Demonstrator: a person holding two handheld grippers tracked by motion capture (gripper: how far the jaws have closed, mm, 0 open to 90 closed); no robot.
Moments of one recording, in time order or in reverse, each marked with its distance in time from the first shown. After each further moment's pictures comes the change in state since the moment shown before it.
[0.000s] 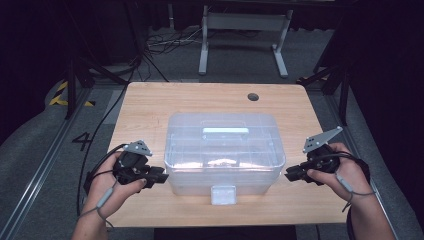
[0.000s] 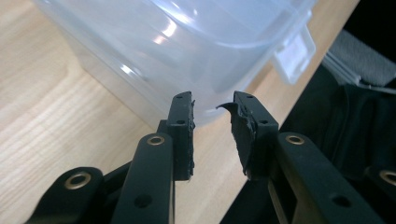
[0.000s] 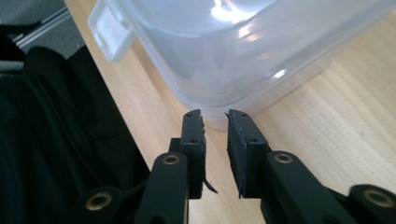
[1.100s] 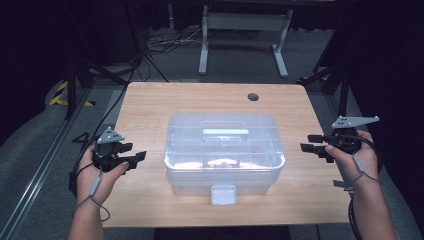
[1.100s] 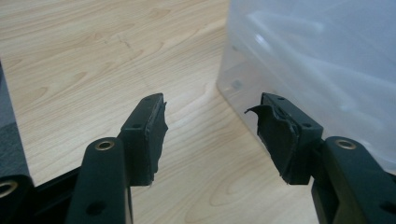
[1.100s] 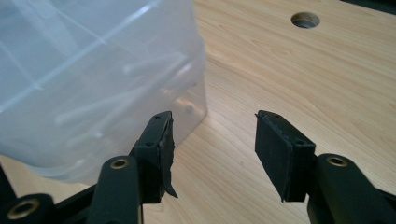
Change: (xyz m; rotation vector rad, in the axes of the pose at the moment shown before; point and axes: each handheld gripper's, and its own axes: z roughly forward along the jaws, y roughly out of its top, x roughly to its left) left arm 0.066 -0.026 -0.001 -0.187 0.346 -0.127; right arm -0.074 -0.029 -0.021 -0.327 -0.218 0.174
